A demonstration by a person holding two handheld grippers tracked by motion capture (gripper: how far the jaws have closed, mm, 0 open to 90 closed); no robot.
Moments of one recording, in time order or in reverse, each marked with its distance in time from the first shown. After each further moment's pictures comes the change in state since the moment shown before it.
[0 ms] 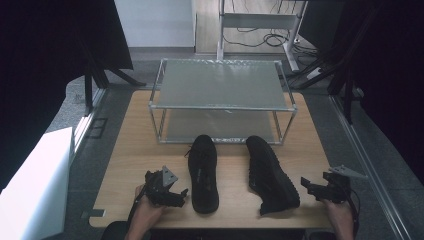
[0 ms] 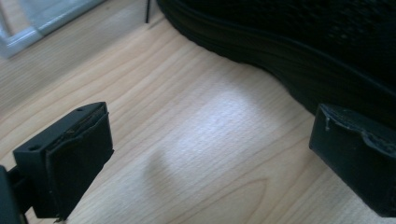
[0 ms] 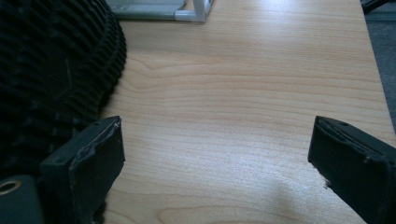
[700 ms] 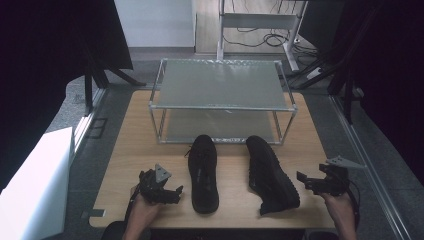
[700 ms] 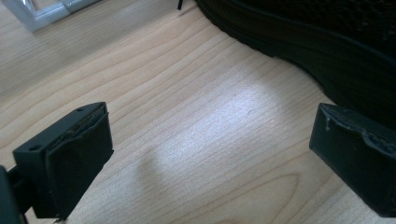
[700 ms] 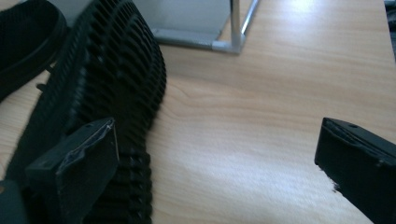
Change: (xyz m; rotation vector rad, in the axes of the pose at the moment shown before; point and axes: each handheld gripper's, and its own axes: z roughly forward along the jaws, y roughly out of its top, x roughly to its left) left arm 0.013 -0.006 0.001 0.012 0.009 -0.082; right arm 0.021 0.035 -0.009 0.000 0.082 -0.068
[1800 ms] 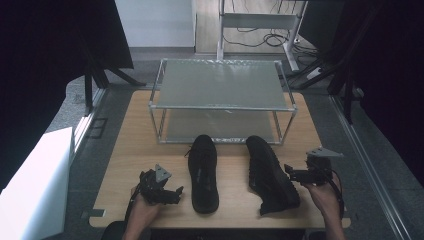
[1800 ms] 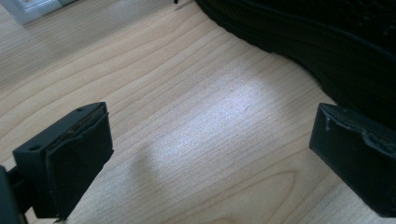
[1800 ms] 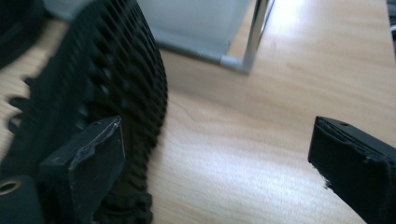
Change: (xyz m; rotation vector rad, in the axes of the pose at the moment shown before) left arm -0.001 -0.001 0.002 0.015 -0.017 -0.001; right arm 0.027 0.025 0.030 0.043 -0.091 -0.113
